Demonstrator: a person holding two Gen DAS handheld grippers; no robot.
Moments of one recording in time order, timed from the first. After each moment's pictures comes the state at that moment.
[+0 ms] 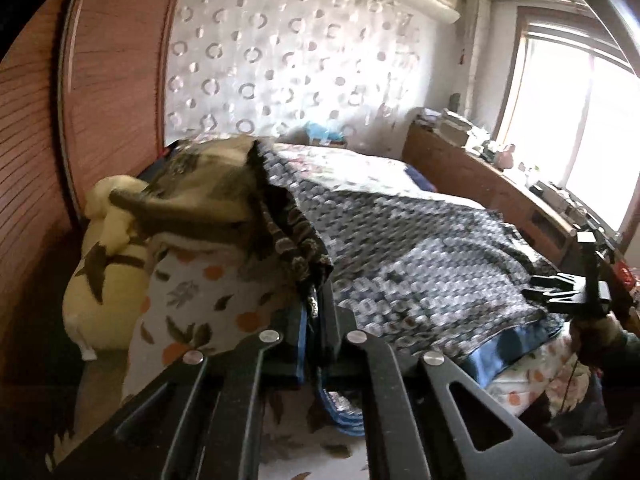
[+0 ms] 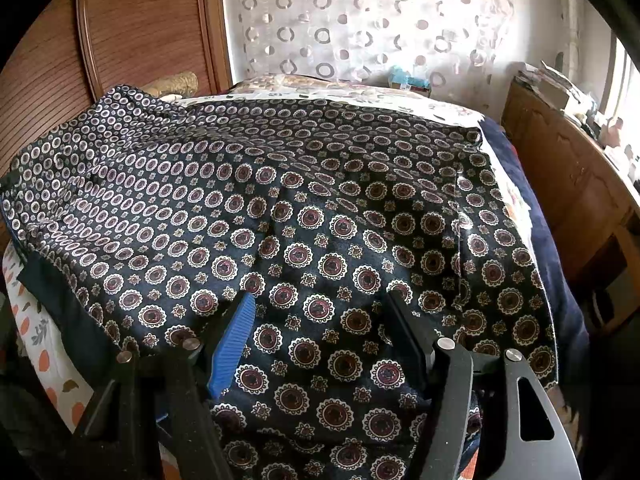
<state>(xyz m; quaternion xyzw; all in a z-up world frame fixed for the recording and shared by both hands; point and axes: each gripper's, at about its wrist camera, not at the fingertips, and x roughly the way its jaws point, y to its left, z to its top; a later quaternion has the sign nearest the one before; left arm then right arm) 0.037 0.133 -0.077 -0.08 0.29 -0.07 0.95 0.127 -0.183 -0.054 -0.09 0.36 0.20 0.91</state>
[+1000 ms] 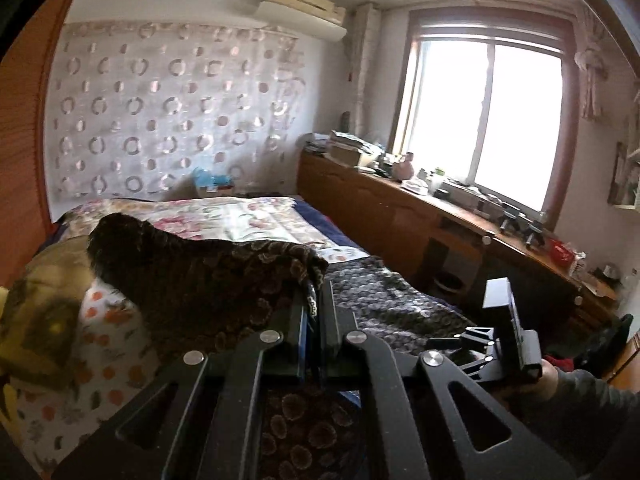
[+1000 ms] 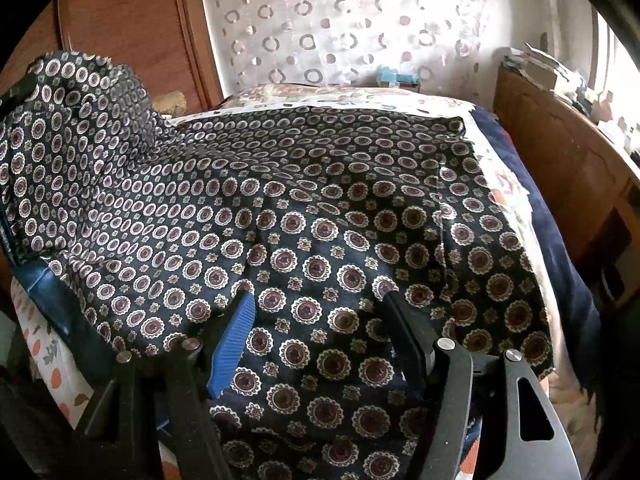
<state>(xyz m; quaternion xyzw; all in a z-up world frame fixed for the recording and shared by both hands) 0.104 -0.028 -0.002 -0.04 0.21 -0.25 0.94 0.124 -0.198 -0.053 -0.04 0.35 0.19 0.92</state>
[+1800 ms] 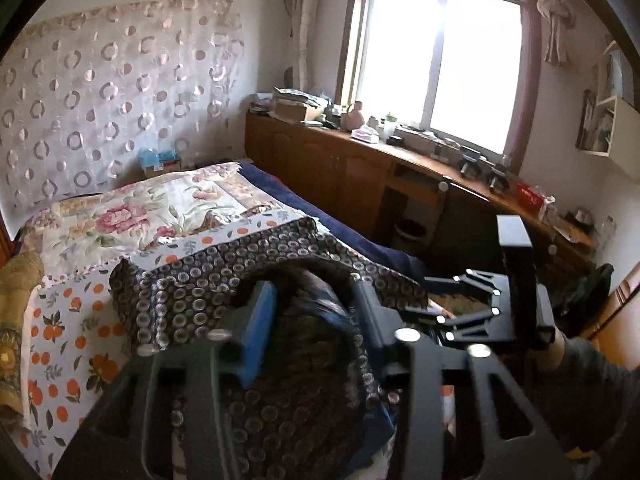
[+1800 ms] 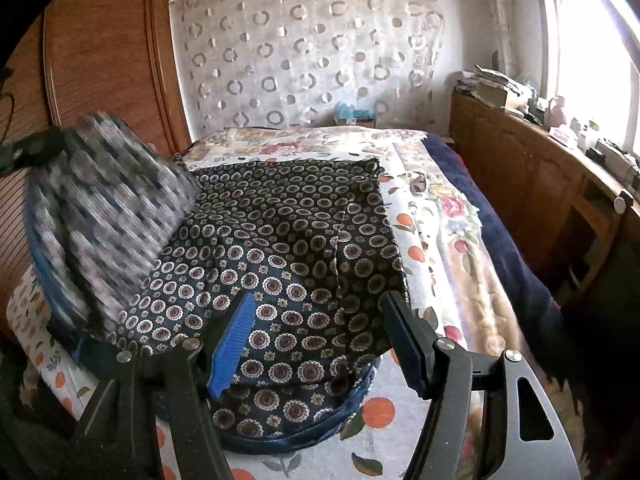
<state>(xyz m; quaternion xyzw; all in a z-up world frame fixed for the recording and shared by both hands) 0.107 -0.108 -0.001 0.03 0.28 -0.33 0.90 0.068 -0.245 -0.023 -0.01 0.29 0.13 0.95</state>
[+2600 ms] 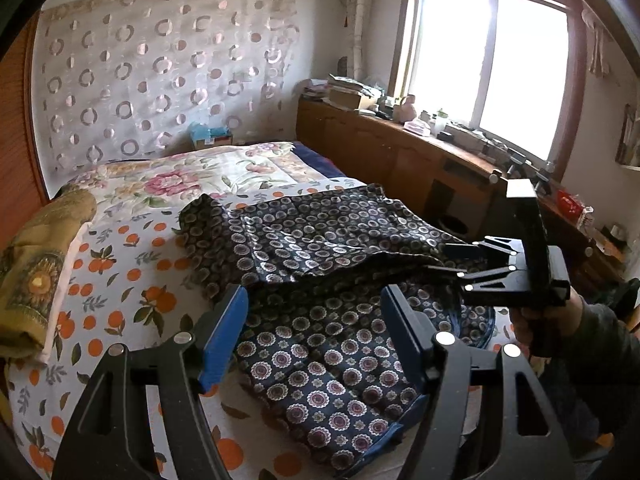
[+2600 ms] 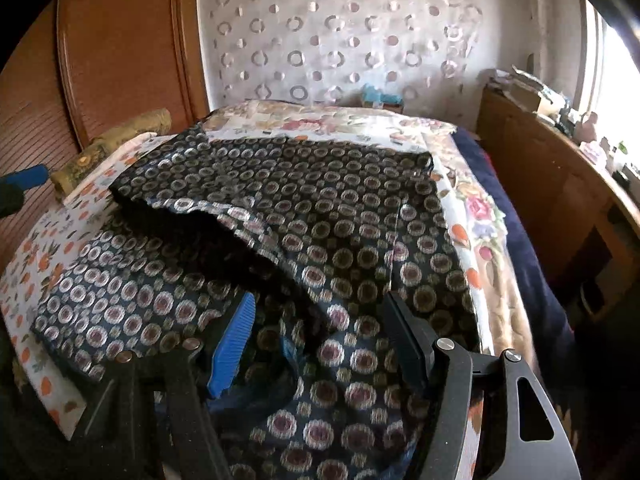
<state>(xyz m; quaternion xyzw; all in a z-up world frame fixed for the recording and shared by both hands) 0.100 -0.042 -0.044 0.01 0.31 -0.24 0.92 0.133 -0.215 -0.035 -0.06 0.33 0.18 0.93</state>
